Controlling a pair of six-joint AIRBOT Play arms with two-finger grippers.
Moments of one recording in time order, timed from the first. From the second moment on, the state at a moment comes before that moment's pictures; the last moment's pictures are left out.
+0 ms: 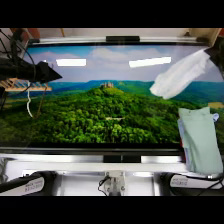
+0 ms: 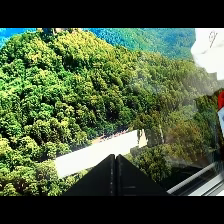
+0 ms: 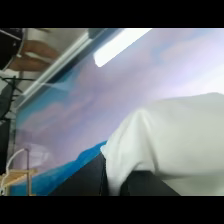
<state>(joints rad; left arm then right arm) 0.04 -1.31 1.55 0.84 -1.35 -1.38 -0.51 -1.51 1.77 -0.67 1.21 1.51</state>
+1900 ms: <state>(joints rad) 0.00 -1.31 1.55 0.99 -1.35 -1.32 -0.81 -0.97 1.21 -1.75 1.52 1.64</state>
